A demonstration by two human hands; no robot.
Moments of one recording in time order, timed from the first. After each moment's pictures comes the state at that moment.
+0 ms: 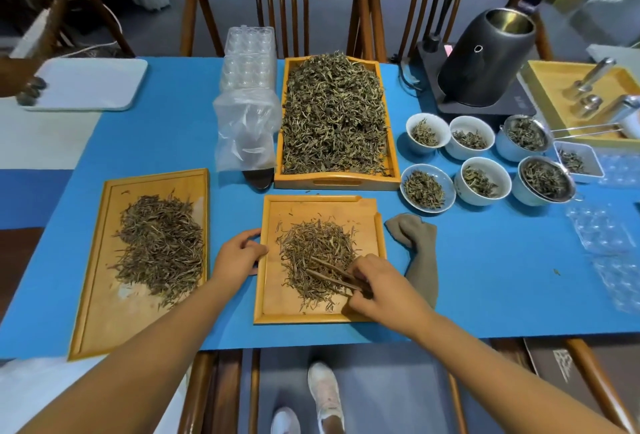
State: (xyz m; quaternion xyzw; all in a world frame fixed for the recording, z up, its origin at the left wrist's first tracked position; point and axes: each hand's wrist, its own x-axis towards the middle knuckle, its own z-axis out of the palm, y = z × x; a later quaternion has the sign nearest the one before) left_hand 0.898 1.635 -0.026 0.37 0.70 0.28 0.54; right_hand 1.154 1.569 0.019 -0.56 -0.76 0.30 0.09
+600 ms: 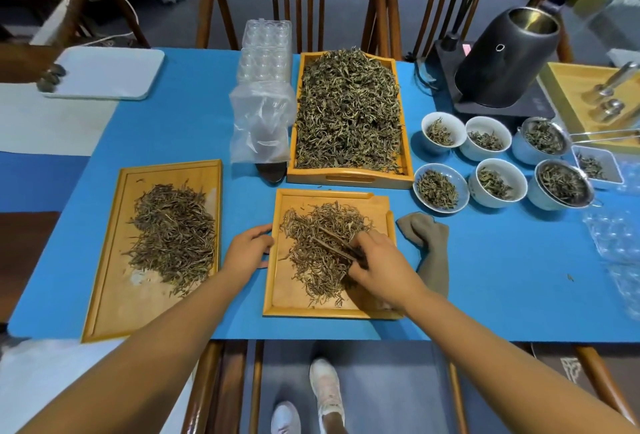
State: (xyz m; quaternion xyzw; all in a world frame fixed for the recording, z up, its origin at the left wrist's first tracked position) left_hand 0.898 1.636 -0.025 0.32 0.70 0.29 0.57; right_hand 1.134 1.599 0.019 -0.60 -0.75 0.26 0.09
